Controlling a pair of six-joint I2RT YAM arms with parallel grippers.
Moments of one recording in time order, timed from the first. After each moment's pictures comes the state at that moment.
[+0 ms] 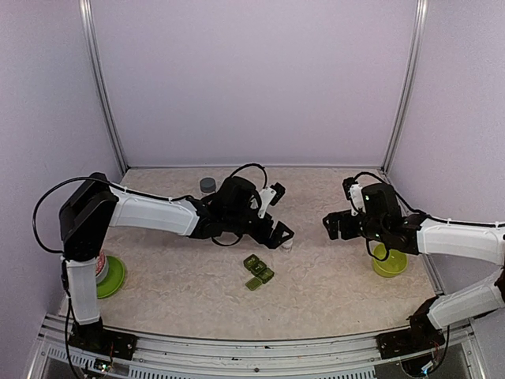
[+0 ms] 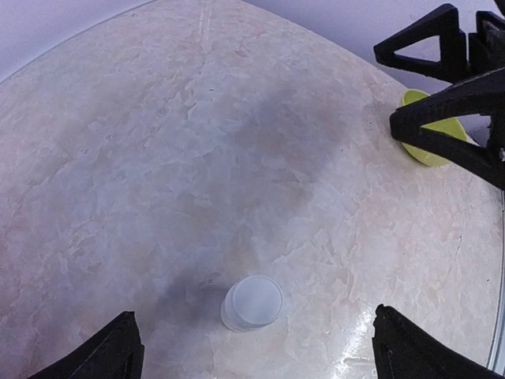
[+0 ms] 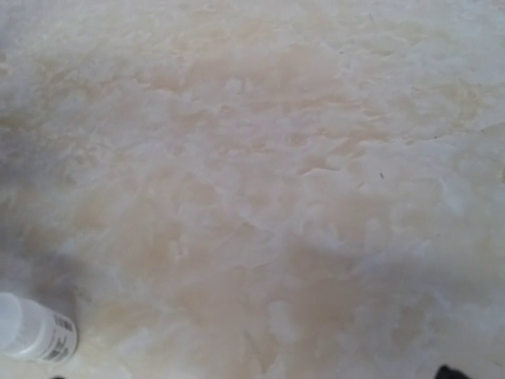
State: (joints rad) left arm -0.91 1.99 1.30 0.14 0.17 -0.12; right arm 0.57 1.24 0.65 0.01 0.18 0.23
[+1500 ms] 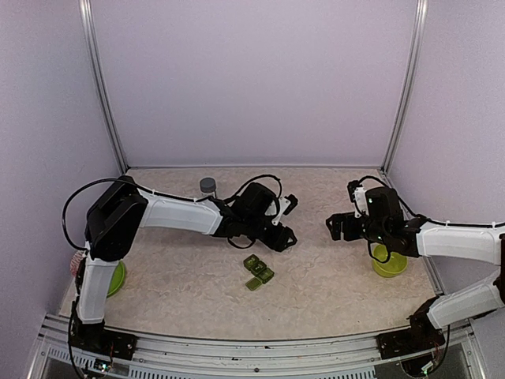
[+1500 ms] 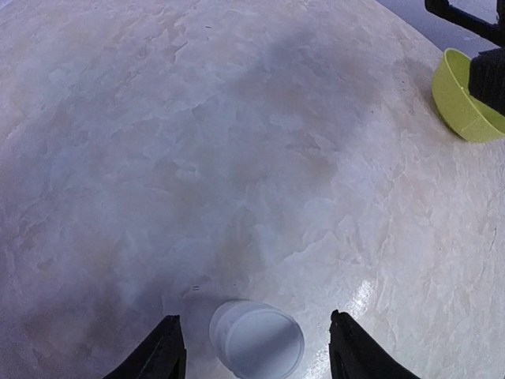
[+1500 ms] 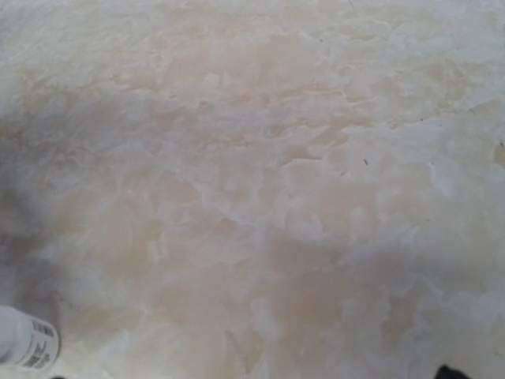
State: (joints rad) left arm -0.93 2.19 1.54 -0.05 0.16 -0.14; right arm 0.53 1.24 0.60 0.08 0.15 0.26
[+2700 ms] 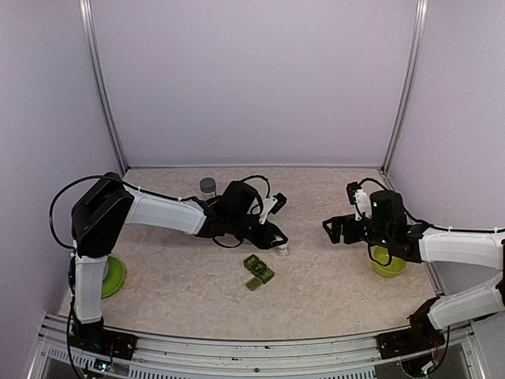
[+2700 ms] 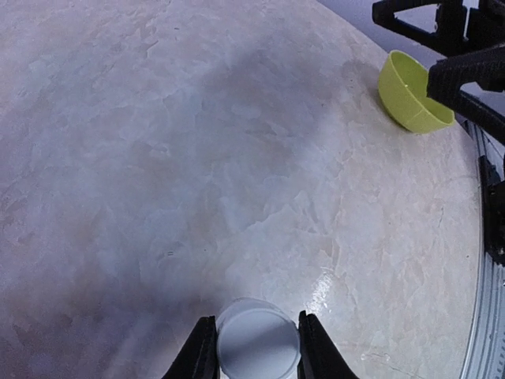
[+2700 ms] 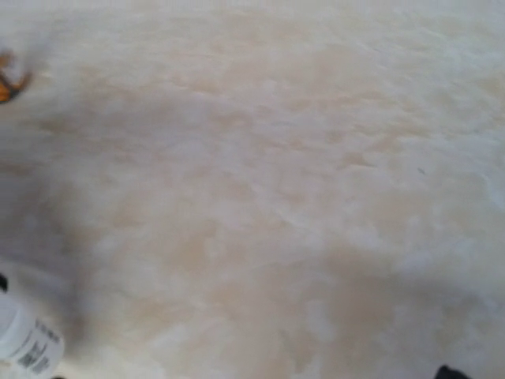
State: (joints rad) left arm -0.88 2.11 1.38 0.06 0.35 -0.17; right arm 0.52 1.22 0.55 0.15 0.05 0.24
